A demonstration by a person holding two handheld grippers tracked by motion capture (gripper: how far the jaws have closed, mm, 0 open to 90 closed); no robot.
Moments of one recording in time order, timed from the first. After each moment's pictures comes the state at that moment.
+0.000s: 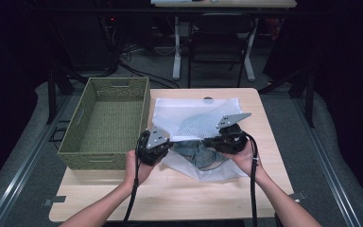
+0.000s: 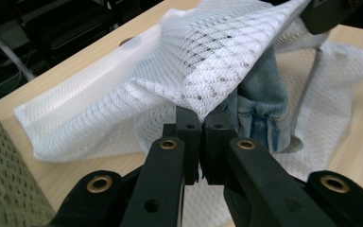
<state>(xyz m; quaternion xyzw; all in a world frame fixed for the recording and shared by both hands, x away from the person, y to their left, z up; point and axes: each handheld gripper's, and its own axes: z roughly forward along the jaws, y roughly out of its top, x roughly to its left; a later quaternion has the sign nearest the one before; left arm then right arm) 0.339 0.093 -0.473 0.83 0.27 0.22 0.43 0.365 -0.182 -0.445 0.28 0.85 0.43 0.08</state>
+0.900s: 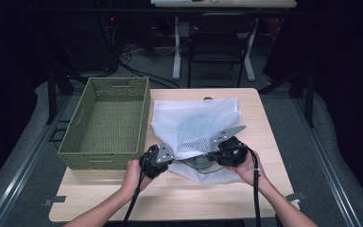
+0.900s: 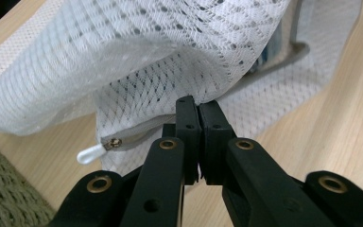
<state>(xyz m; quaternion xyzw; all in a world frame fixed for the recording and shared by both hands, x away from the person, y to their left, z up) 0.330 0.085 -0.517 0.90 0.21 0.20 0.32 0.346 -0.183 -0.473 0.27 0.89 0.36 0.08</state>
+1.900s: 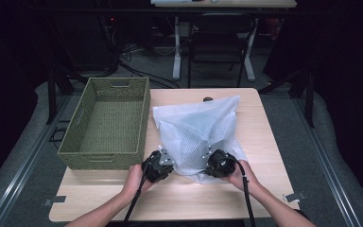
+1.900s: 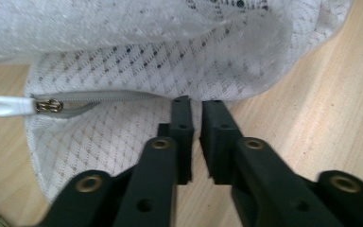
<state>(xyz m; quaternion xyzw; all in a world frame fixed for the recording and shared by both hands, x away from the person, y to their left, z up) 0.341 0.085 -0.552 0.92 0.22 0.13 0.28 0.354 -0.165 -0.544 0.26 0.94 0.23 0.06</state>
